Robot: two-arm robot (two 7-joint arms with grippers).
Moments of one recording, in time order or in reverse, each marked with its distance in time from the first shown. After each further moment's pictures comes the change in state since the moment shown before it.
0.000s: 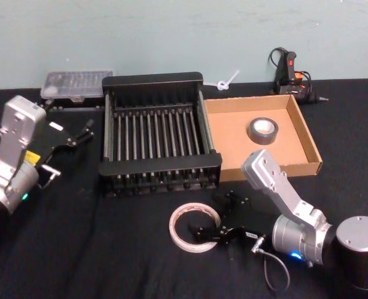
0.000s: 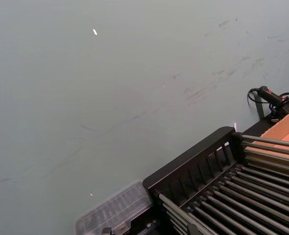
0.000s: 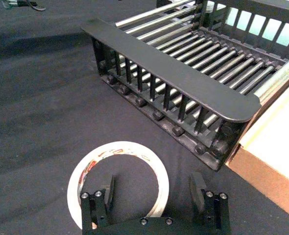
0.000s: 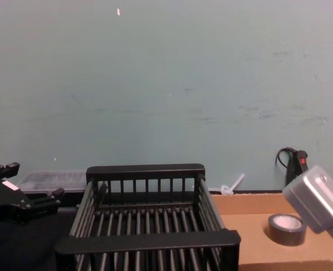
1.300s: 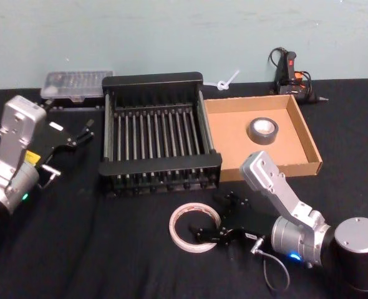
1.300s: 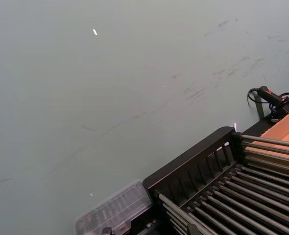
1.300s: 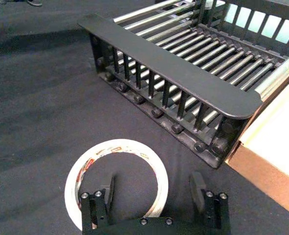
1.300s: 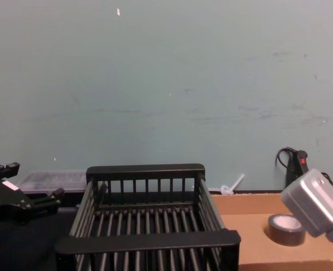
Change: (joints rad) left arm 0.000 0.000 0.000 0.000 0.000 0.000 0.000; right arm -0.006 -0.012 0.008 0.004 -0.021 0.005 -0.002
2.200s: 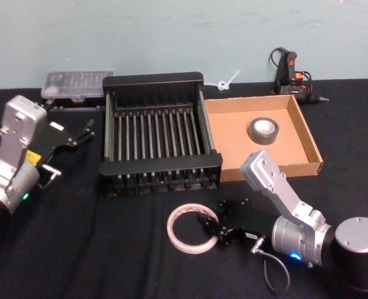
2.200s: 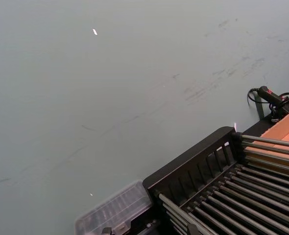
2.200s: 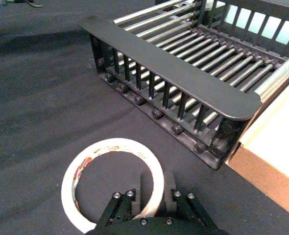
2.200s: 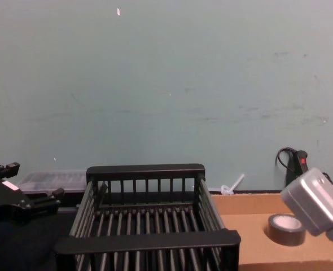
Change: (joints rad) left arm 0.000 0.000 0.000 0.000 0.000 0.000 0.000; right arm 0.001 0.001 0.000 -0.001 0.002 -0.001 0.002
